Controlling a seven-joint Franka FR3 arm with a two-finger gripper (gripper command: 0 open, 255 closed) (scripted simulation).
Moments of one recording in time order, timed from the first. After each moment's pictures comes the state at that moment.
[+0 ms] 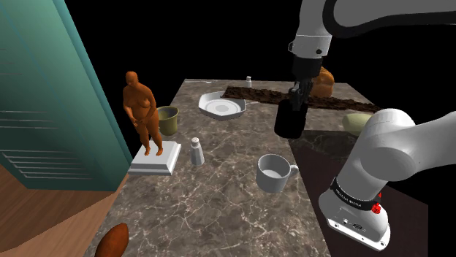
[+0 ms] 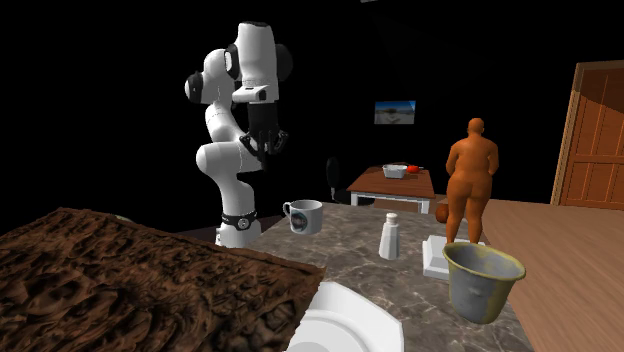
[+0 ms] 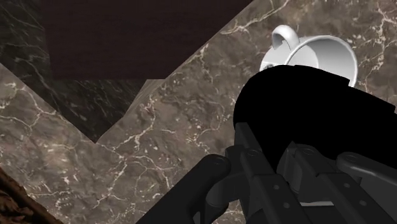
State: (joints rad) arm 0.08 -0.98 -0.03 -2.68 0.06 1.62 0.05
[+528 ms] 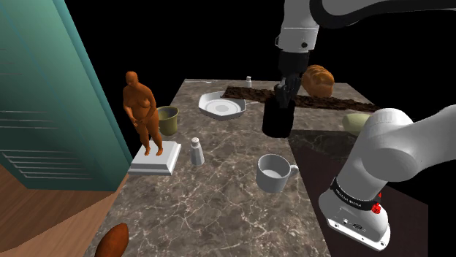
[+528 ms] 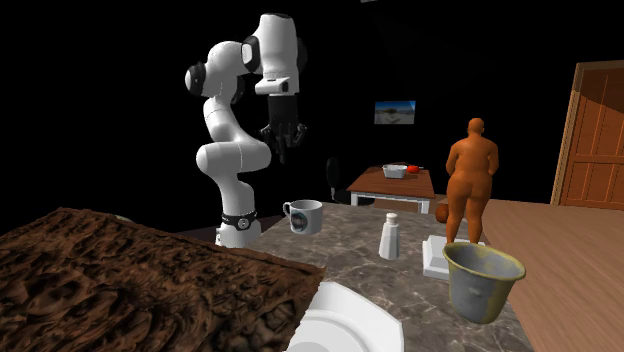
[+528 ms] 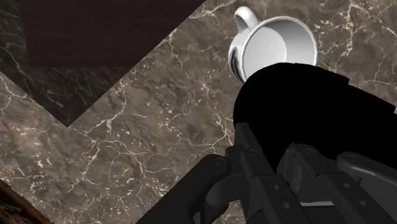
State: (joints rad) arm 0.13 -0.87 0.06 -2.58 0.14 1.64 0.13
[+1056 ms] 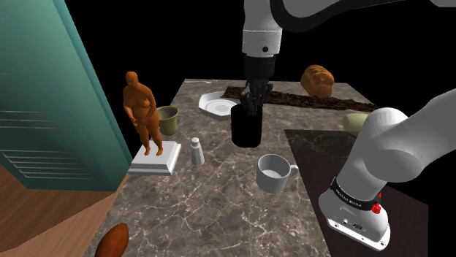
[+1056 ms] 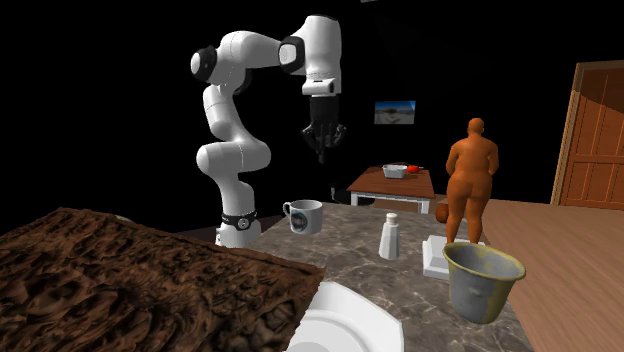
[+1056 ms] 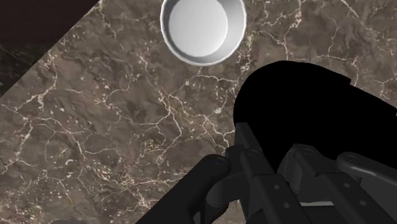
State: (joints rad) arm 0.18 -0.64 0.22 -2.43 0.23 1.75 0.29
